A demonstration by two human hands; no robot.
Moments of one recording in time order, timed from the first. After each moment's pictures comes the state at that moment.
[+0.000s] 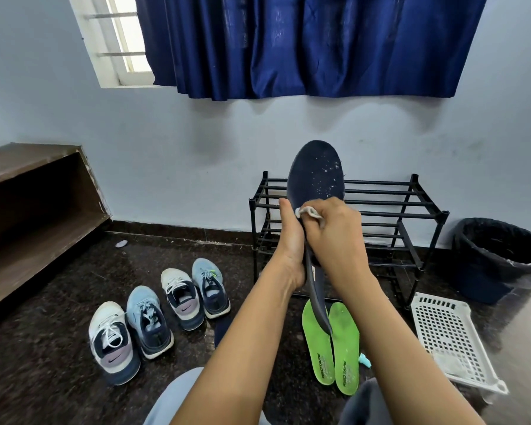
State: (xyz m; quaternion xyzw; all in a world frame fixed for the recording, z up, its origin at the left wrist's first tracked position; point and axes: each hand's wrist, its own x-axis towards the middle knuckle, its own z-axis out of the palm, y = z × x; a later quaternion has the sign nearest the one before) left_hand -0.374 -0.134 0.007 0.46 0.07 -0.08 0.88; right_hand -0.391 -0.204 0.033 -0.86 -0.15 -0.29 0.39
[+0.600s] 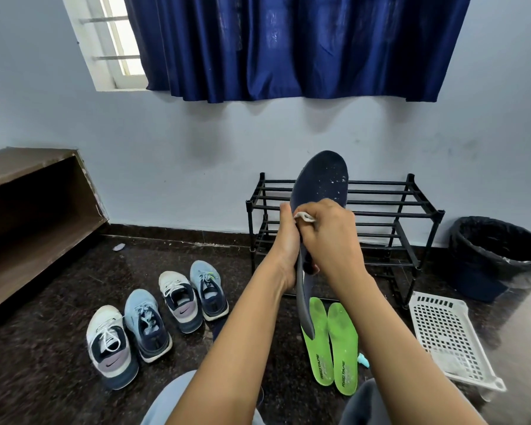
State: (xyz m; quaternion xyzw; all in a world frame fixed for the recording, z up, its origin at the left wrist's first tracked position) left_hand -0.373 -0.129 0.006 0.55 0.10 -0.11 0.82; right_hand -0.385 -0.207 0.031 -0.87 -0.17 -0.28 0.36
